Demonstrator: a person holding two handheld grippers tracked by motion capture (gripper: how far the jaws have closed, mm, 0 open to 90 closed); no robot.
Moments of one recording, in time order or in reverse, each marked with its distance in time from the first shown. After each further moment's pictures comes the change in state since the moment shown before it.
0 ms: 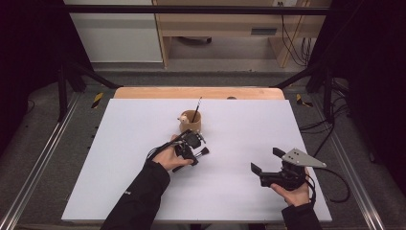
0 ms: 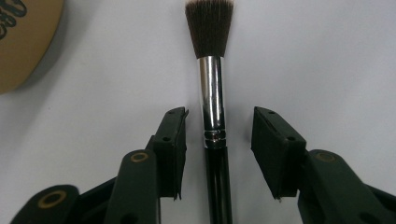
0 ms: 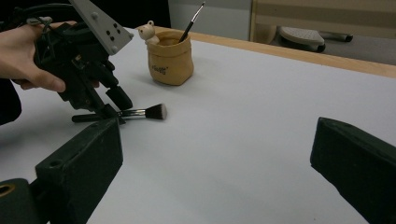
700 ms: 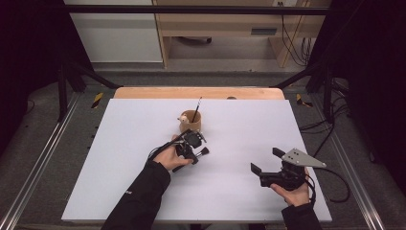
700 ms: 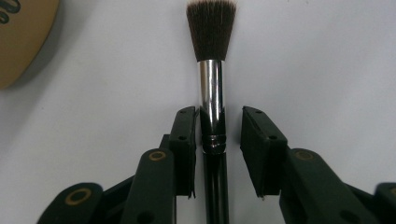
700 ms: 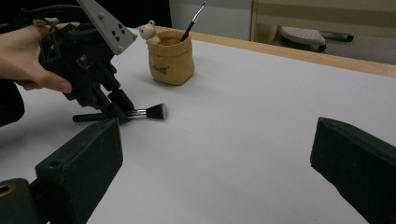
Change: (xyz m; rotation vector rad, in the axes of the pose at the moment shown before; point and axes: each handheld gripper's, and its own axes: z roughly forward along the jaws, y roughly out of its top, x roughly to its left) left arm 0.001 0.002 0.002 0.002 -0.009 -0.040; right arm 0.000 0.000 0.000 0.002 0.001 -0.001
